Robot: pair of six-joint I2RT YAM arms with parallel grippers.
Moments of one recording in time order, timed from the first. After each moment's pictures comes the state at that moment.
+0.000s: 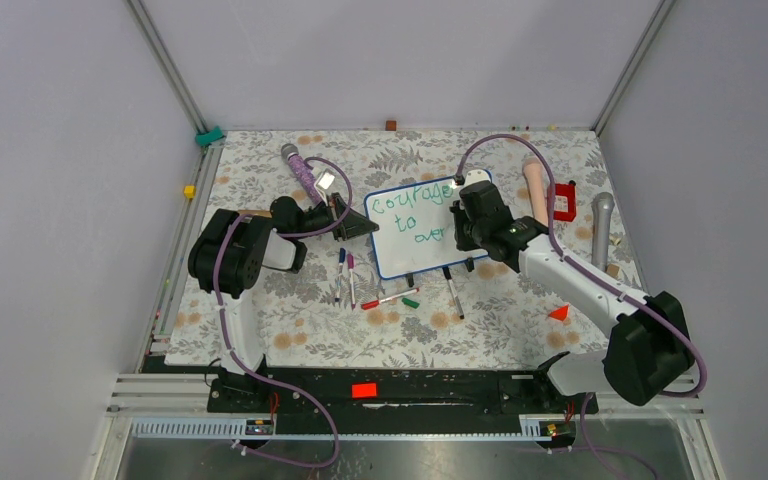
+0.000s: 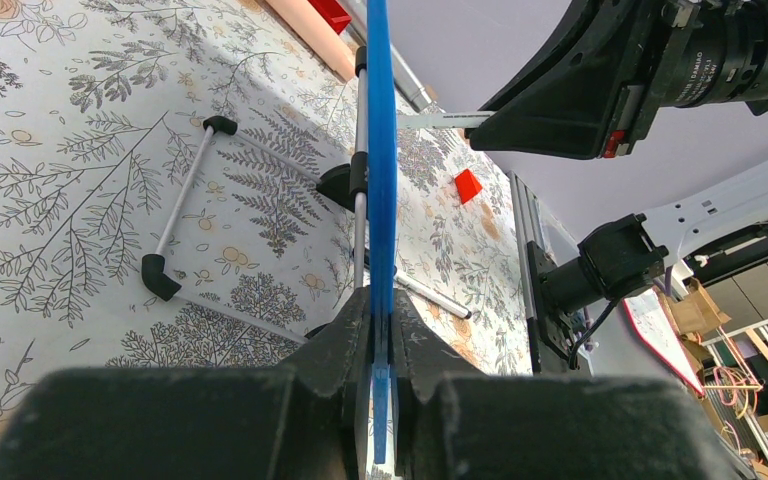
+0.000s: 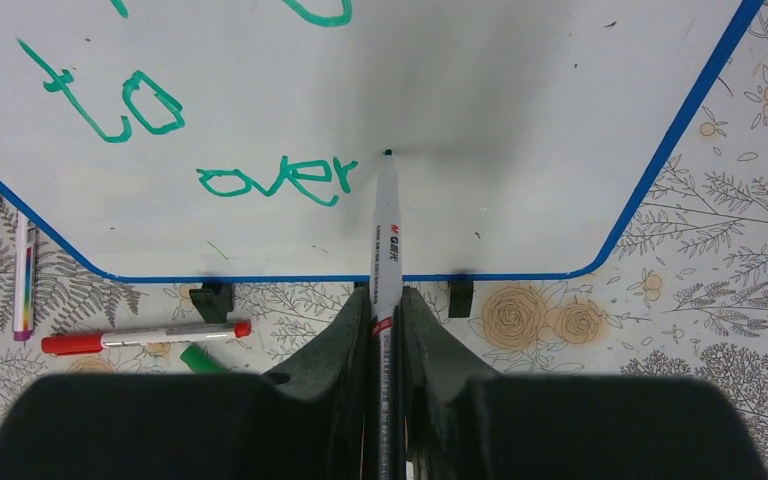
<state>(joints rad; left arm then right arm) -0.21 2.01 0.77 1.39 1.11 -0.86 0.56 1.36 1.00 -0.44 0.19 0.27</state>
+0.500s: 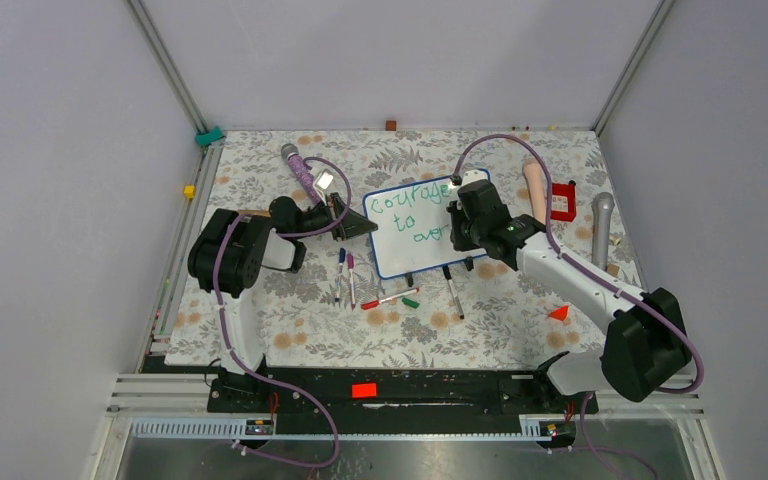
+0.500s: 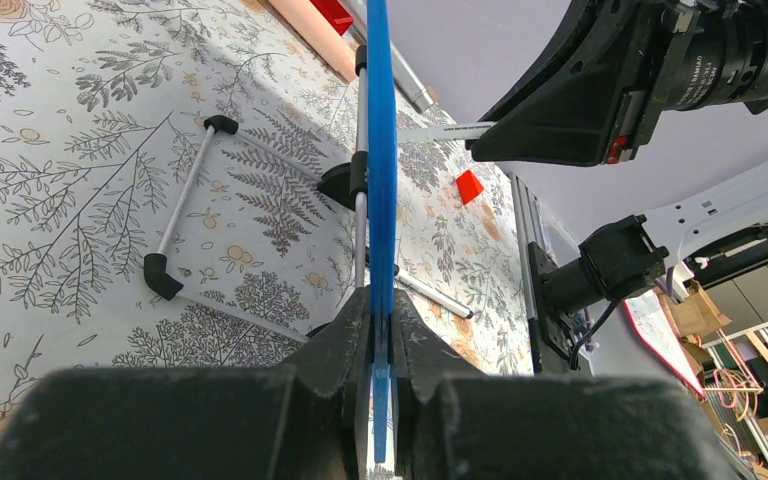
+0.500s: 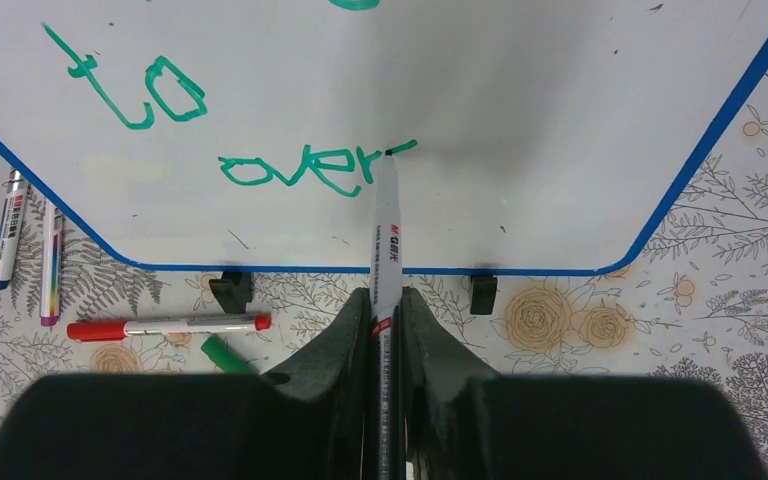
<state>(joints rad) -0.21 2.02 0.77 1.40 1.11 -0.86 0.56 1.38 1.01 -0.44 0.15 0.28</state>
